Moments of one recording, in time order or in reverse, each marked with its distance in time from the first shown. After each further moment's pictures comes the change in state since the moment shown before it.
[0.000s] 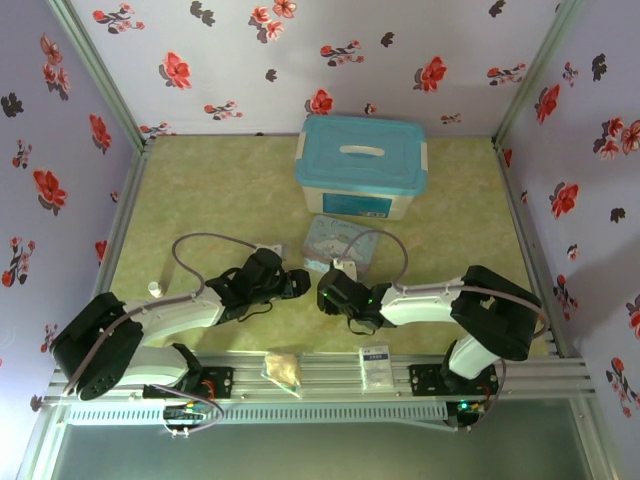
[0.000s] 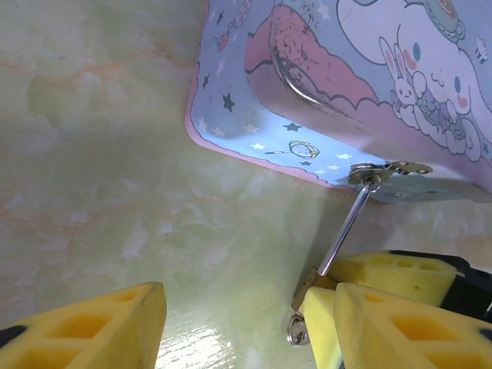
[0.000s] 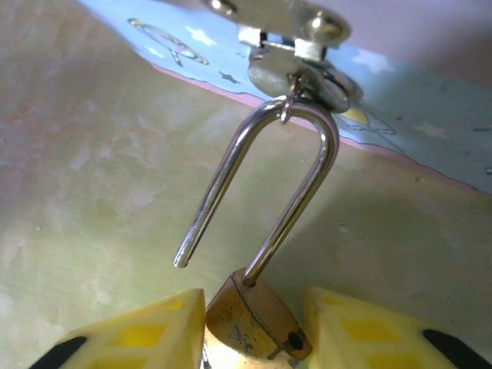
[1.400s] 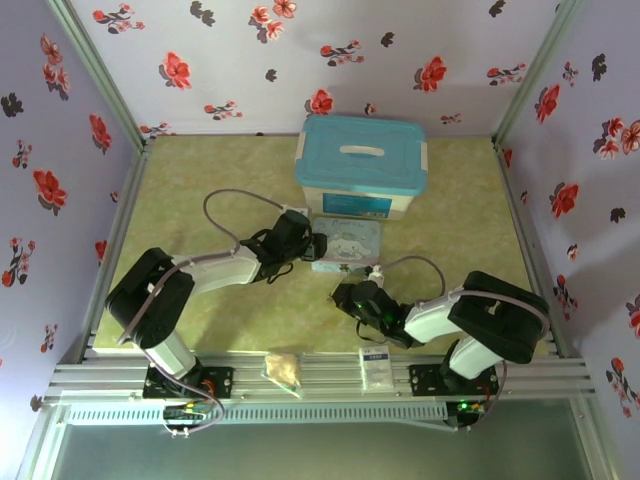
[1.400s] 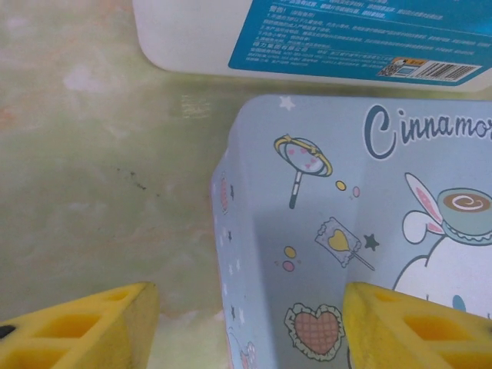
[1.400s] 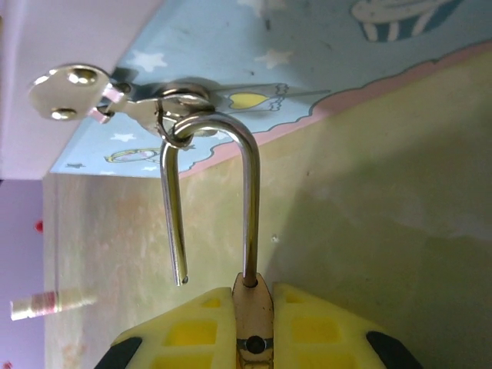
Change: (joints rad) left arm 0.059 0.368 0.399 -0.039 -0.170 0.288; right arm -0.074 -0.022 -0.357 0.670 -0.015 0.448
